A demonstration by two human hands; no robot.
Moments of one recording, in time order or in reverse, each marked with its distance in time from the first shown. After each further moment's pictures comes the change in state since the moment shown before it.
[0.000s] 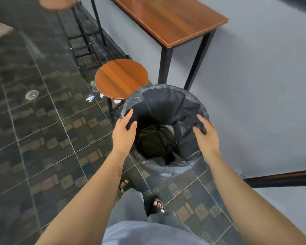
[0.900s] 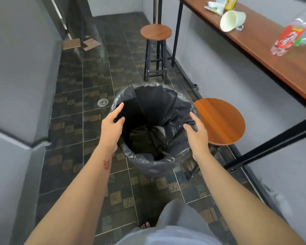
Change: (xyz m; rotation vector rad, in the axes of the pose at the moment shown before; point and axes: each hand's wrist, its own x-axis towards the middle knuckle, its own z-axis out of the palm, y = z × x) left_hand 0.191 -0.093 -0.385 -0.413 0.306 -0.019; right_hand -0.021 -0.230 0.402 0.179 -0.328 -0.159
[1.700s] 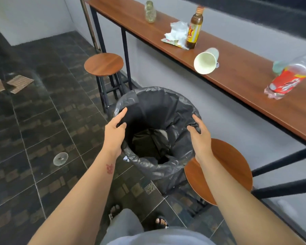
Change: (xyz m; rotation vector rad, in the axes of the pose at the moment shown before) left_hand 0.353 0.077 0.170 0.035 -0.360 -0.017; right_hand 0.293 -0.094 0.039 0.113 0.445 0.114
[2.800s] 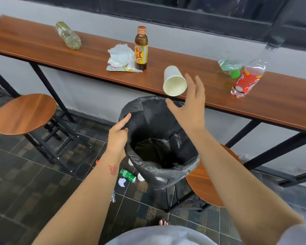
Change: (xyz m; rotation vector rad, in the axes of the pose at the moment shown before) left_hand 0.185 0.059 0.096 0.029 -0.573 -0.146; right_hand 0.118 -0.110 0.046 -0.628 0.662 -0.442
